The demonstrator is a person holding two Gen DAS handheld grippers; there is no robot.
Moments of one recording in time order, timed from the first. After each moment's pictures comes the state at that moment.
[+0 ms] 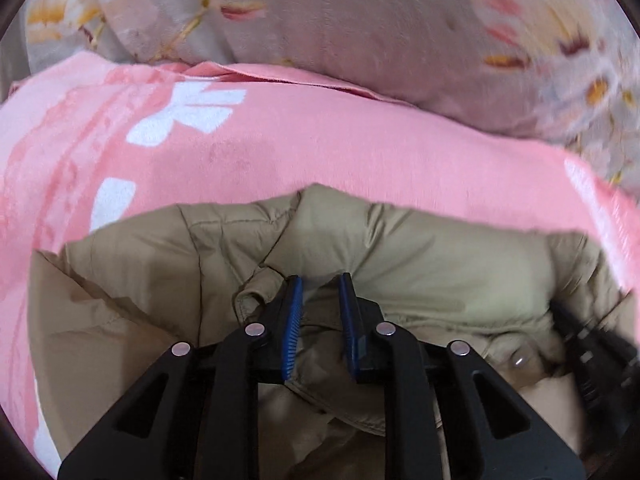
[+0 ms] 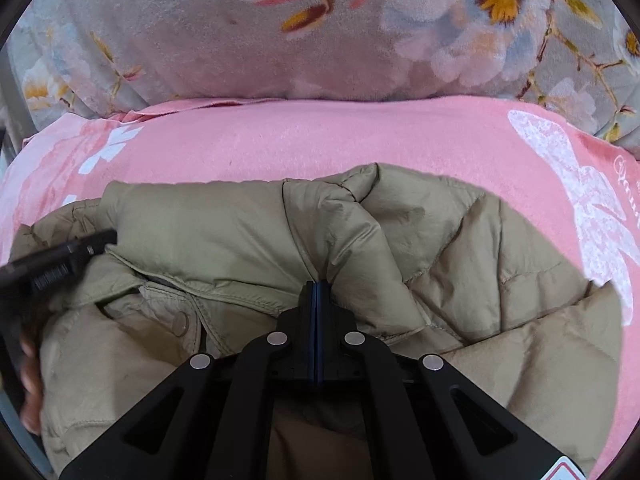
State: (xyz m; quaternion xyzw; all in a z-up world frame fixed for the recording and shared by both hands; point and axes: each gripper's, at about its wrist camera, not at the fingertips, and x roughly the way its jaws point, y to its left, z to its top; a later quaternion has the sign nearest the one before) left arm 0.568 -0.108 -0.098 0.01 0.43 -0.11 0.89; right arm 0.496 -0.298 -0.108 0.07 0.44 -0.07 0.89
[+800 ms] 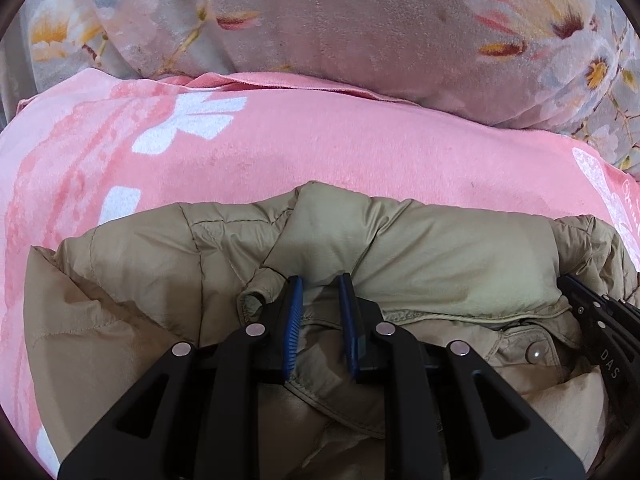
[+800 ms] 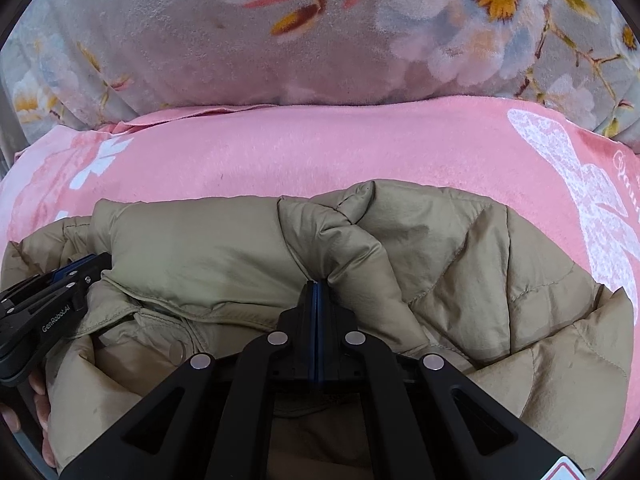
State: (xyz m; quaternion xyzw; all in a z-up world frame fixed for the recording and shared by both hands) left arm 0.565 -0.114 -0.101 0.03 0.42 -0.10 0.90; right arm 0.511 -0.299 -0.113 0.08 0.44 -0.08 0.89
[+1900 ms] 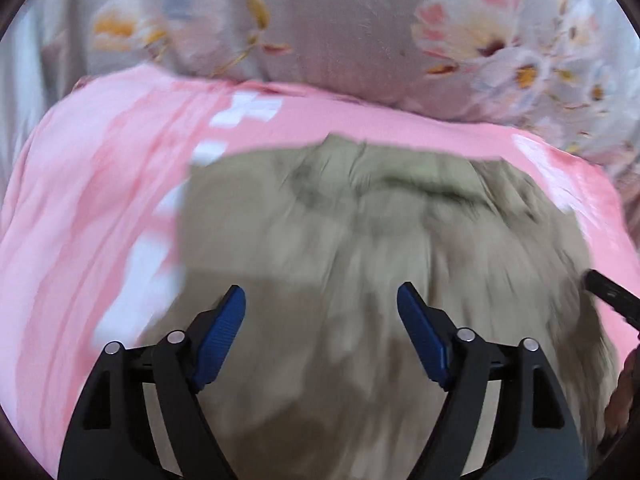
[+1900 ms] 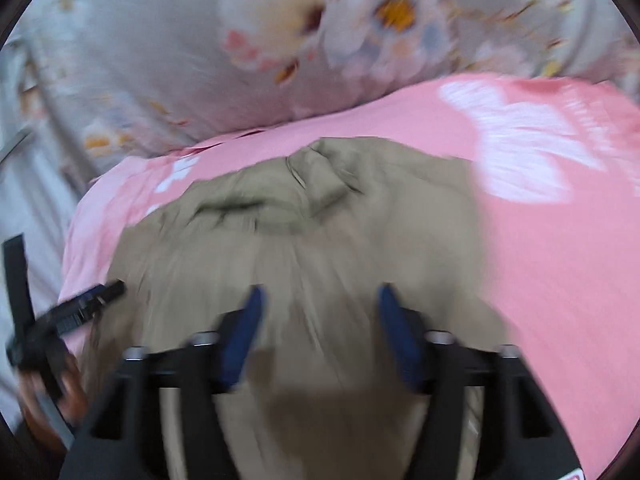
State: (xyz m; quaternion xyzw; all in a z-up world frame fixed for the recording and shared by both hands) left arm 0.403 -0.030 -0.043 0.01 0.42 -0.13 0.90; right arm 0.293 -0.344 -0.042 0.16 0.39 -0.02 0.90
